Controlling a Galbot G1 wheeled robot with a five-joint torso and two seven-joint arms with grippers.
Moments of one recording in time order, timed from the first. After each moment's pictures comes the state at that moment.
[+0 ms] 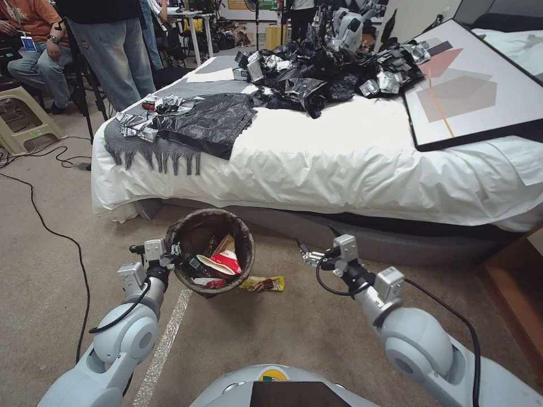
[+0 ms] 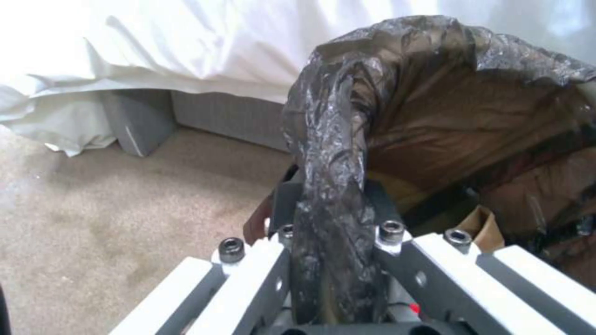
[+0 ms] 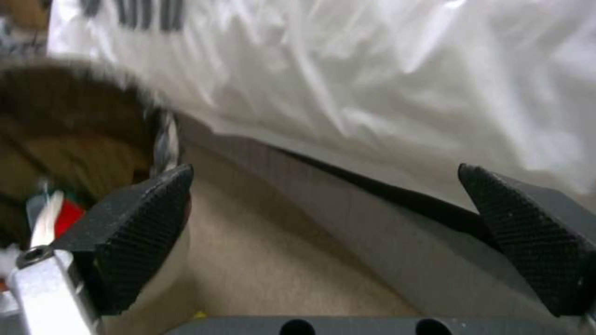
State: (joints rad) left arm 1.54 -1.03 -0.52 -2.22 -0.72 0.32 -0.45; right arm -1.37 0.67 0.15 2.32 0.65 -0.17 0.32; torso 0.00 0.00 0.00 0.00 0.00
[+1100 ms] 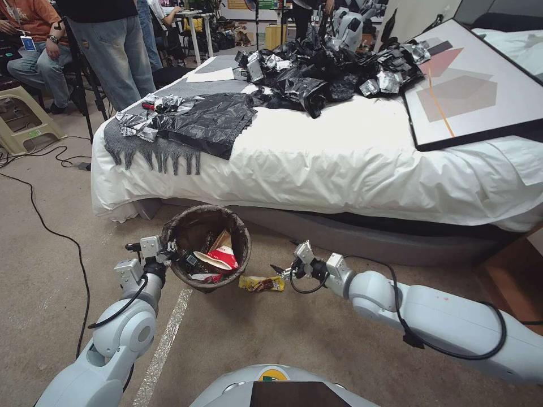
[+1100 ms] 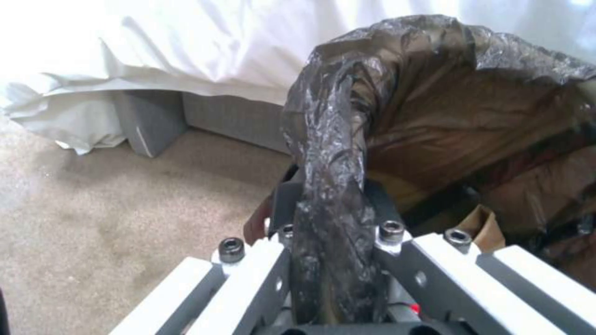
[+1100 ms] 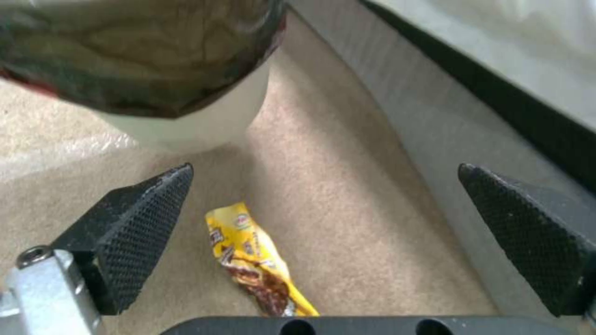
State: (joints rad) left arm 1.52 -1.05 -0.52 -2.20 -0.73 0.31 -0.46; right arm -0.70 0.49 -0.53 2.03 0.74 -0.09 0.15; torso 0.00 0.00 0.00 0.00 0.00
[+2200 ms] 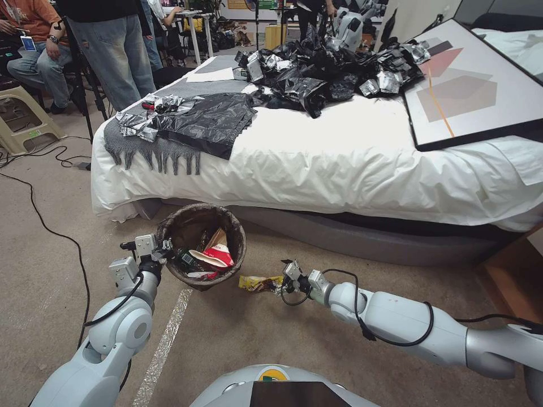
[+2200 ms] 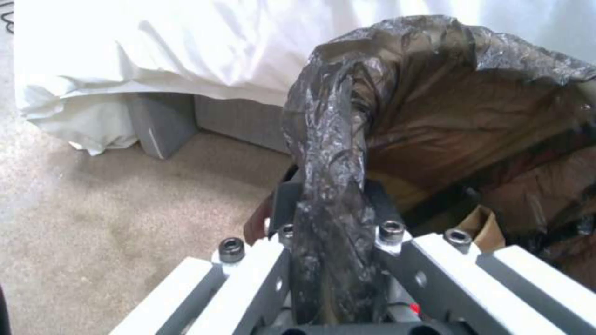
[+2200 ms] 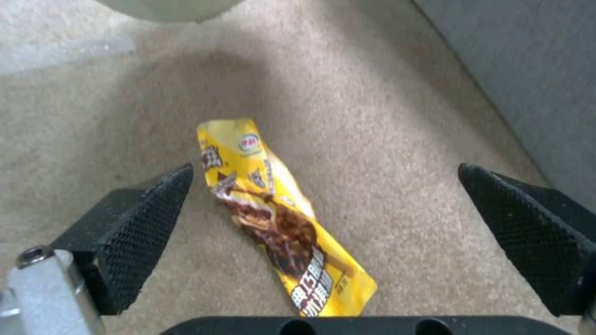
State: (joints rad) left arm 1.51 -1.04 -0.55 -2.18 -0.75 0.32 -0.47; right arm -0.53 0.82 -0.86 1.45 0.68 0.09 0.00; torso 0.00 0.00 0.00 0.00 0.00
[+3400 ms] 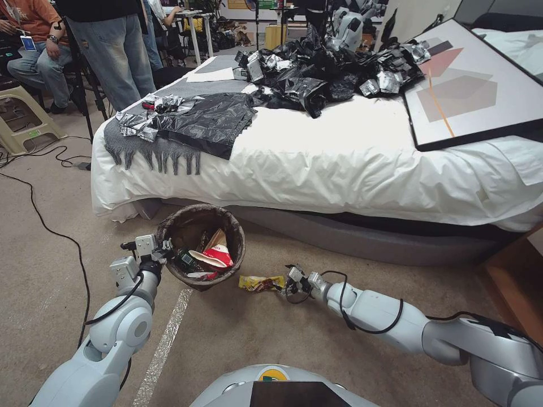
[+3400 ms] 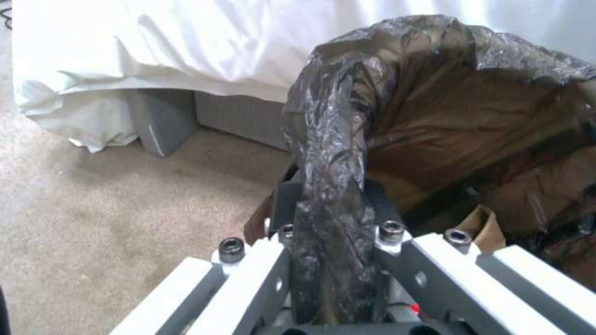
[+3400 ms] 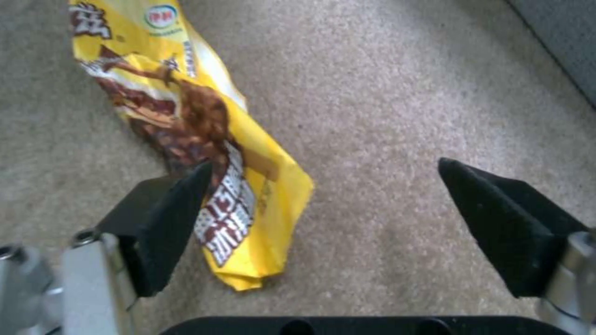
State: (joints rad) left arm 1.50 -1.03 -0.55 -2.17 -0.76 0.31 -0.47; right arm -0.52 1.01 -0.85 1.01 0.64 0.22 -0.15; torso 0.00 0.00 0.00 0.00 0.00
